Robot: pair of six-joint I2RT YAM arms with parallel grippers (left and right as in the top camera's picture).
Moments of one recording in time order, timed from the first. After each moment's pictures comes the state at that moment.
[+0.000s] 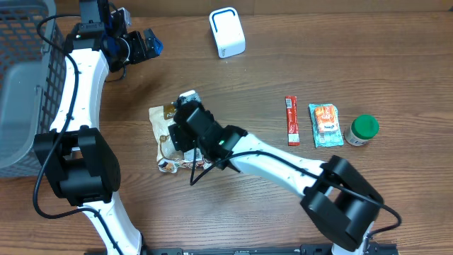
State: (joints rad) left arm 0.09 2.07 1.85 -0.79 0.30 -0.25; right arm 0.92 1.95 1.33 -0.20 0.14 0.46
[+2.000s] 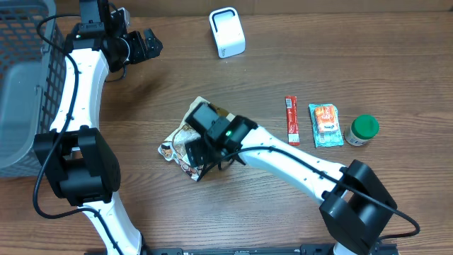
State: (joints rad) left arm 0.09 2.07 1.85 -0.79 0.30 -0.25; right arm 0.87 1.87 1.41 -0.71 -0.10 0.53
